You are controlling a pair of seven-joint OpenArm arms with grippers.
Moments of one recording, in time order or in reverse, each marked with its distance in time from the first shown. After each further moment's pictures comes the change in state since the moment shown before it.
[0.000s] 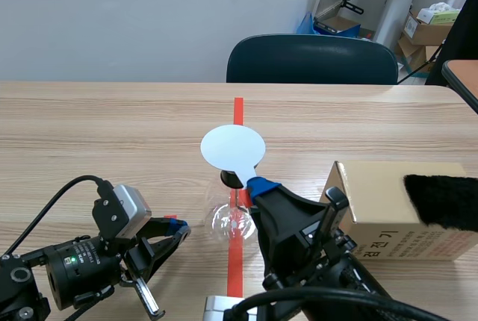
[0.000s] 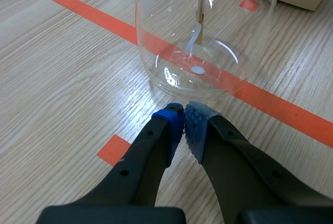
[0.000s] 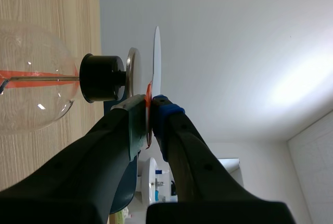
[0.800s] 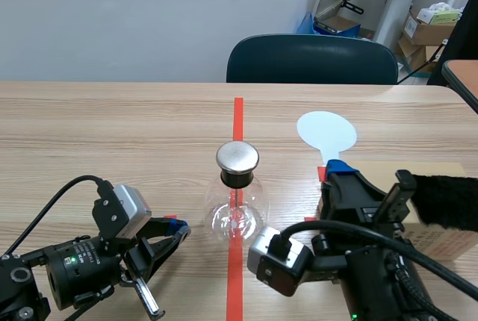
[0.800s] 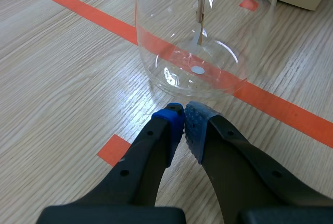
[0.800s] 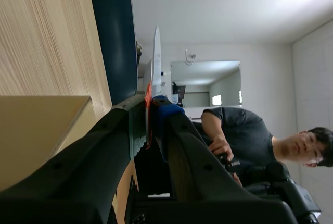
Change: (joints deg) left arm 0.0 0.0 0.0 0.0 0.0 0.0 0.0; right arm 0.0 0.0 0.0 0.0 0.1 0.0 -28.0
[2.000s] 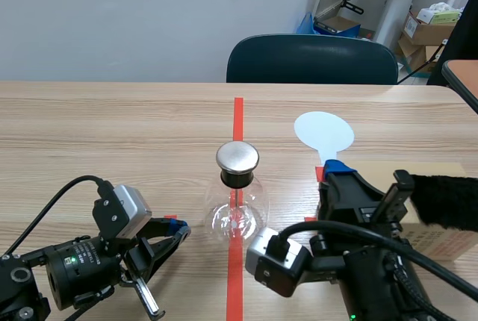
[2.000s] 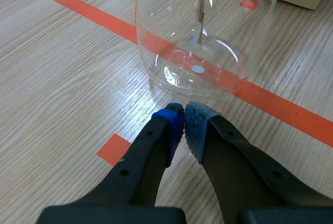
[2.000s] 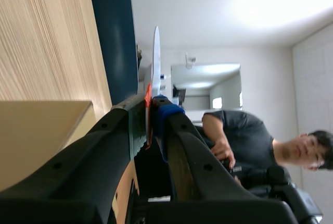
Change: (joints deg) left arm 0.0 0.0 0.0 0.0 0.0 0.0 0.2; right arm 0.0 0.0 0.0 0.0 -0.3 0.0 4.4
